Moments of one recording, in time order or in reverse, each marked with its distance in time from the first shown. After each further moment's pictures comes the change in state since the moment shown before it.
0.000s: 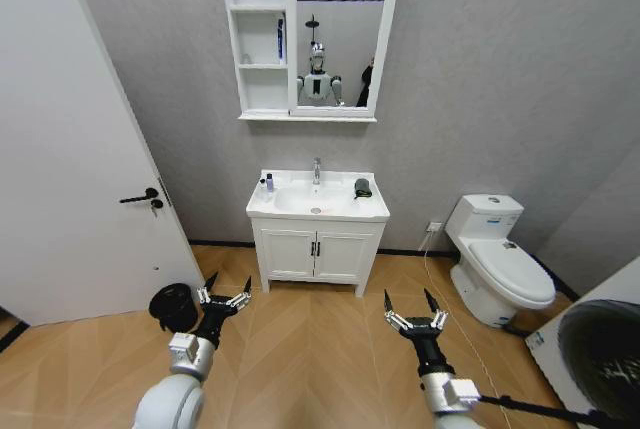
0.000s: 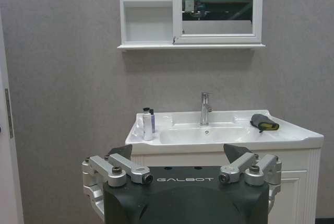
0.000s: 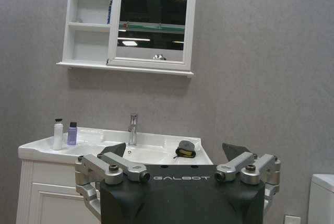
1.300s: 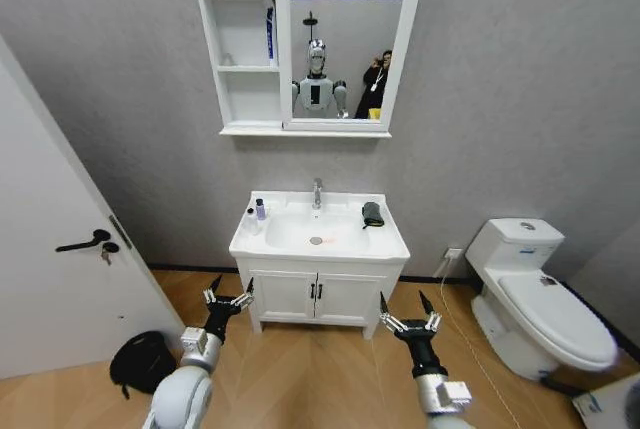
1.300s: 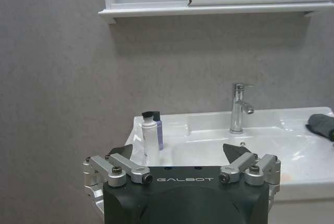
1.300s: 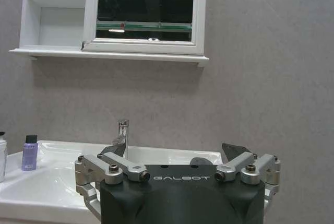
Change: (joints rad) left arm -0.085 0.023 0.007 0.150 0.006 -0.033 -0.004; right arm 0.046 0.015 -0.033 -0.060 0.003 0.041 -0.014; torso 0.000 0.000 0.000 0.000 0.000
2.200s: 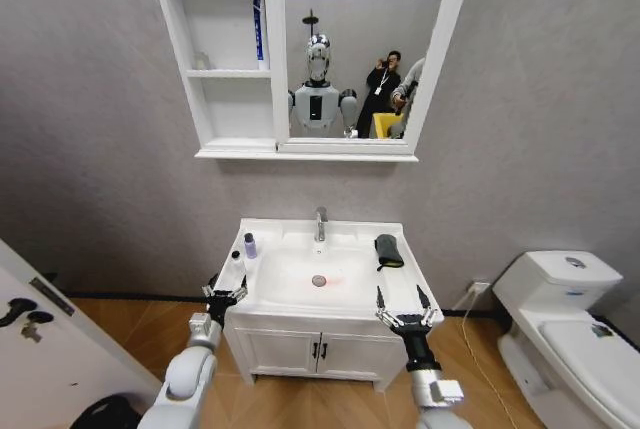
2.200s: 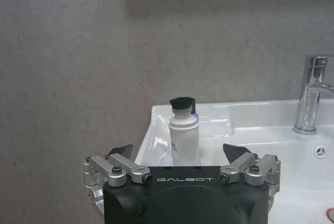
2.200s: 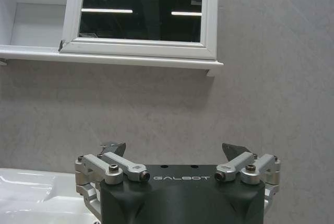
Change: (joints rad) left arm -0.200 -0.007 0.004 0.296 -0.013 -0.032 -0.014; right arm 0.043 -0.006 -0.020 -0.040 -0.037 0.086 0.033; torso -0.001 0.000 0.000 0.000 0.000
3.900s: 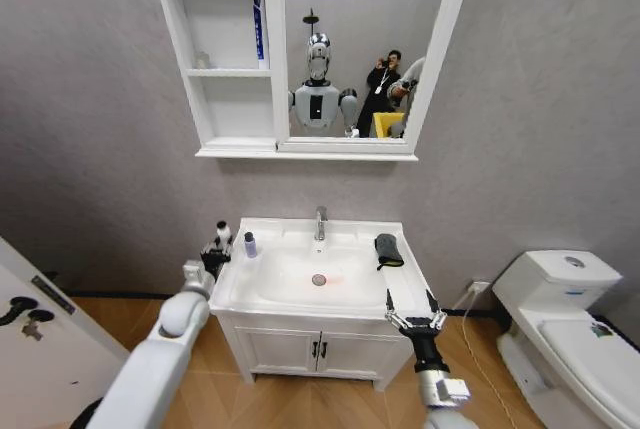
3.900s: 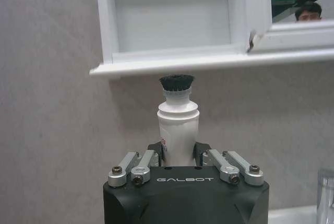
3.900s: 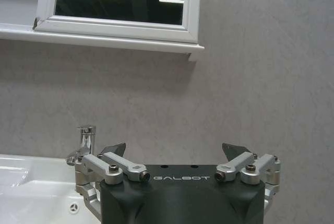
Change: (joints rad) left arm -0.411 0.381 0.168 -0.159 -0.406 0.259 -0.148; right arm -0.002 -0.013 0.039 -0.050 0.024 -0.007 0.035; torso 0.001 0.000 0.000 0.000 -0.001
